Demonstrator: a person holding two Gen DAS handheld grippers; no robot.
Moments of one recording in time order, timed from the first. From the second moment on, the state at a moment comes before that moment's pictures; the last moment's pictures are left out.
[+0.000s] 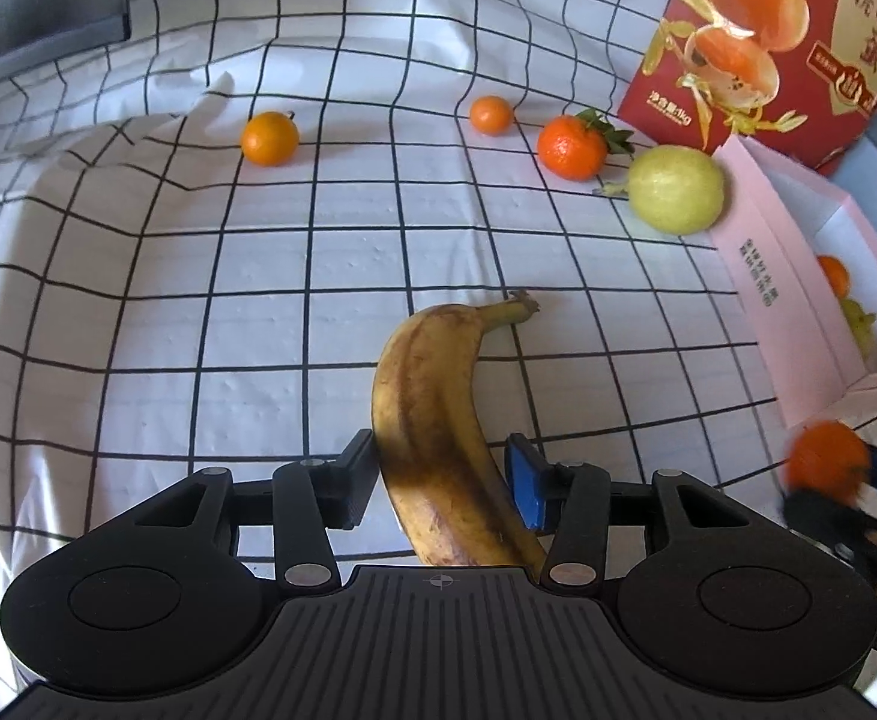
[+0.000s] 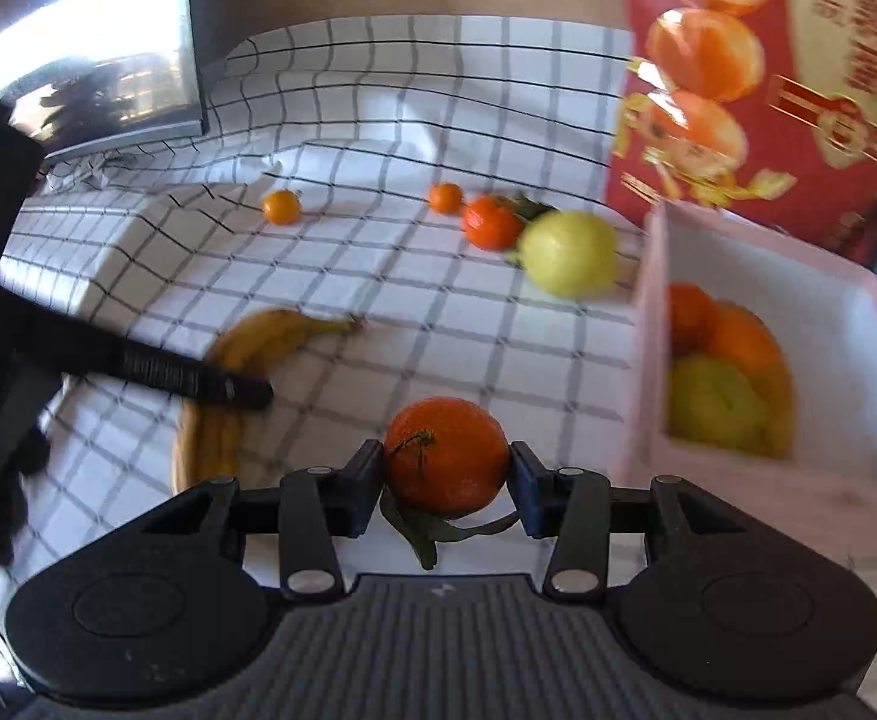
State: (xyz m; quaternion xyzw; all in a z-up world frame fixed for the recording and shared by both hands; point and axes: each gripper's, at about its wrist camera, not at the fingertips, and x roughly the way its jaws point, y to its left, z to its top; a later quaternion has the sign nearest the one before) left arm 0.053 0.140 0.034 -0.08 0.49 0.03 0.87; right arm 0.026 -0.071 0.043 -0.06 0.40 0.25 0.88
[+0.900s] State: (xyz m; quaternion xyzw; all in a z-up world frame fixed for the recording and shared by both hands) left arm 0.007 0.118 0.036 -0.08 0.49 0.01 0.87; right arm 0.004 -0.118 0.010 -0.02 0.44 0.18 0.88
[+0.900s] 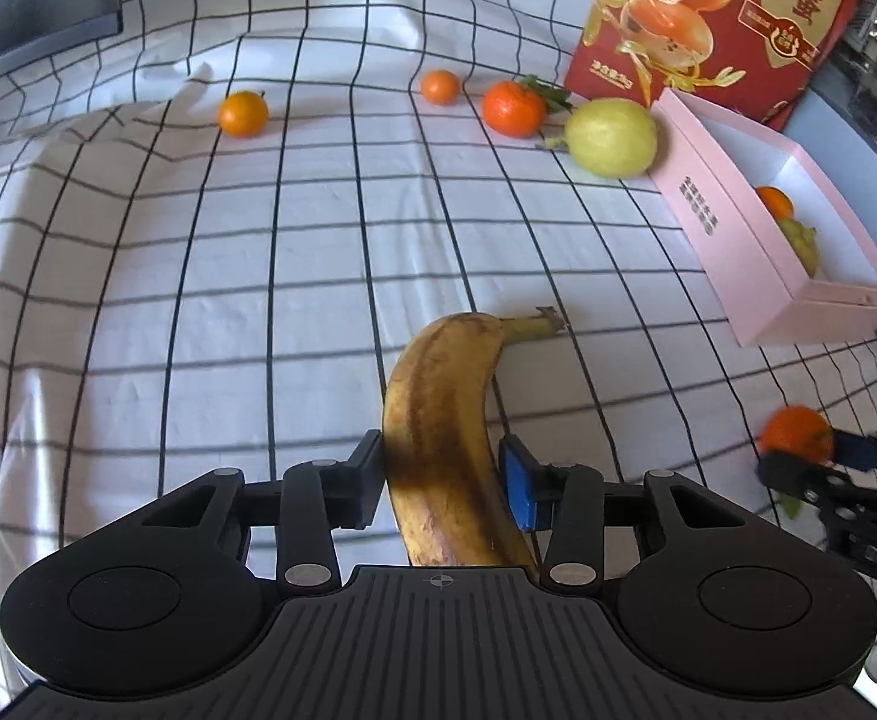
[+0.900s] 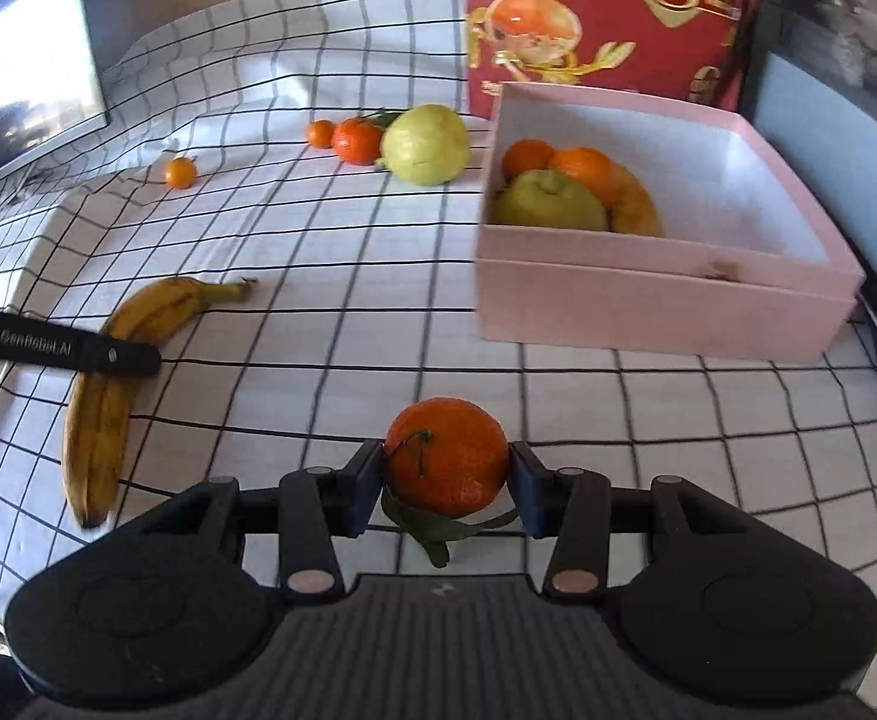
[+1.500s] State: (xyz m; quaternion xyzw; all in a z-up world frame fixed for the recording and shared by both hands) left arm -0.009 0.126 0.034 -0.14 0.47 0.02 0.87; right arm 0.041 -0.074 0.065 -0.09 0.40 0.25 0.88
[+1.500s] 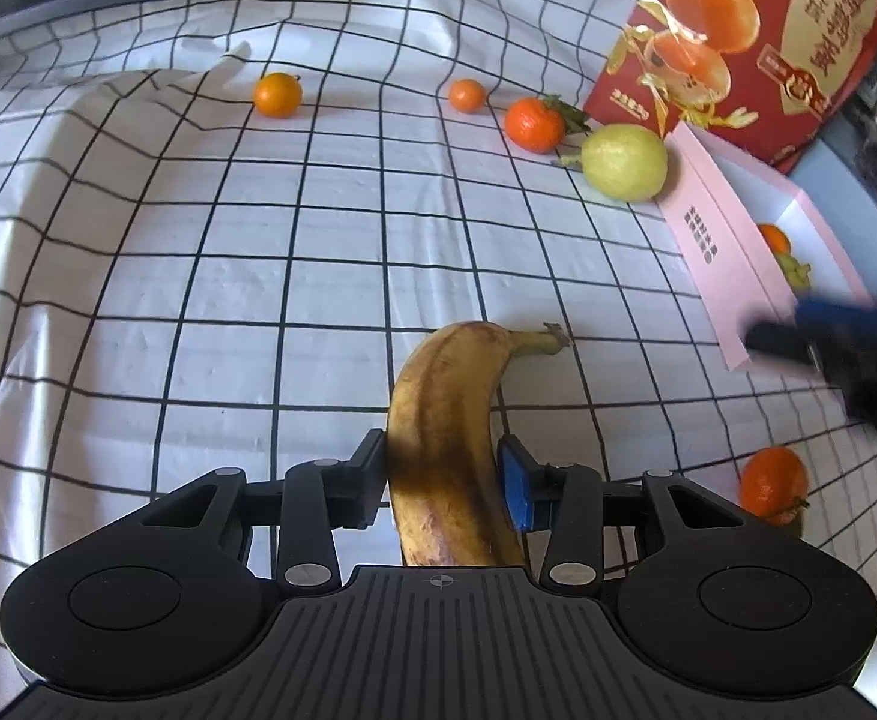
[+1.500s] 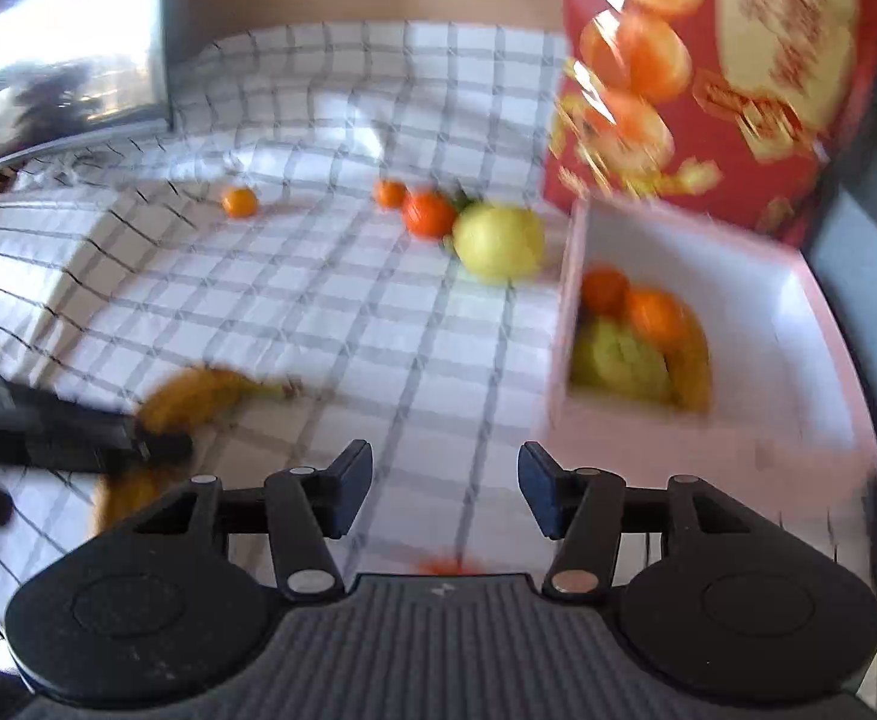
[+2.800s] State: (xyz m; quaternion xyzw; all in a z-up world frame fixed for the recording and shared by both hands) left arm -0.017 0.141 0.028 -0.16 0.44 -0.02 0.88; right arm 0.168 0.091 0.076 -0.07 0.42 0.39 0.81
